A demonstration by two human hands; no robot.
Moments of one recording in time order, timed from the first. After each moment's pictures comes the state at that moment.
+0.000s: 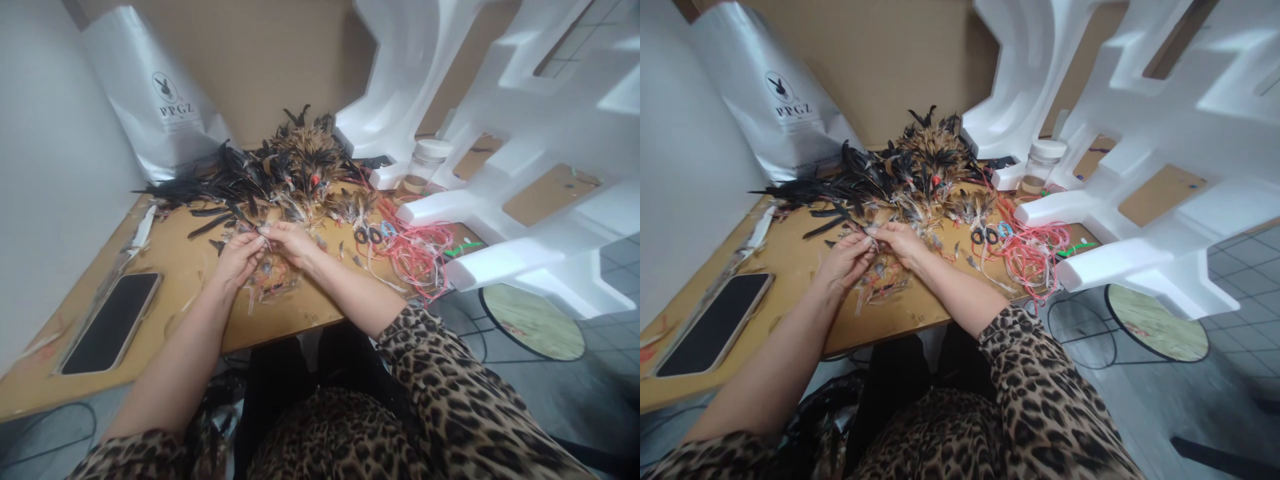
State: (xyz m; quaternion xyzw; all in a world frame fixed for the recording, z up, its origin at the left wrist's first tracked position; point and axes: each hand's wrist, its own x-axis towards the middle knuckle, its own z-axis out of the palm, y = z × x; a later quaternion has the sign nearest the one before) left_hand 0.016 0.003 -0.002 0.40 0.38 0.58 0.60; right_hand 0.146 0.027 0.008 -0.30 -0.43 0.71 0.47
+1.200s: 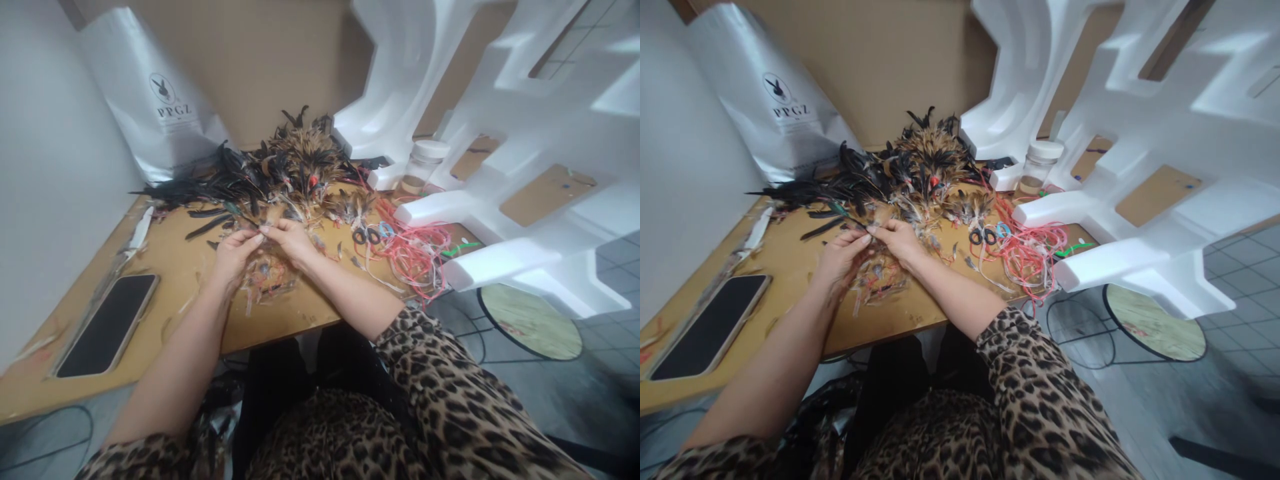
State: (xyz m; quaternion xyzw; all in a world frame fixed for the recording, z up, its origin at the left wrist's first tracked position) left_hand 0.016 0.006 -0.004 0.41 0.41 0.61 0.54; right_hand 0.145 0.025 0.008 -0.32 -0.44 0.64 0.54
